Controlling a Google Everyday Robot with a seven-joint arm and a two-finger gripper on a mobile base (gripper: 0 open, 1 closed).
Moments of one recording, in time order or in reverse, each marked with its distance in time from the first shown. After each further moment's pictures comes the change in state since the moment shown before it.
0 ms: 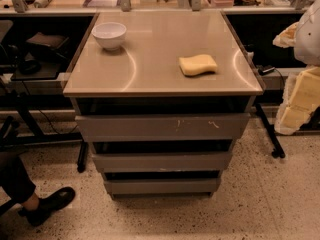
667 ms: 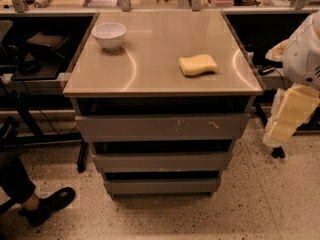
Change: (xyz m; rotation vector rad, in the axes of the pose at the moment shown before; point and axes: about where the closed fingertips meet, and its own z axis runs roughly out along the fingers) arm -0.003 0.012 0.025 -0.008 -0.012 0.013
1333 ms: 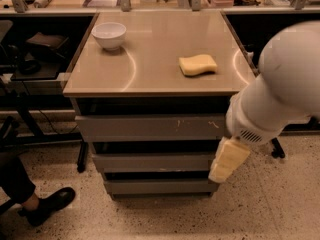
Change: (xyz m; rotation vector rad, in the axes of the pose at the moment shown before) arm -0.029 0.048 0.110 0.034 0.000 0.107
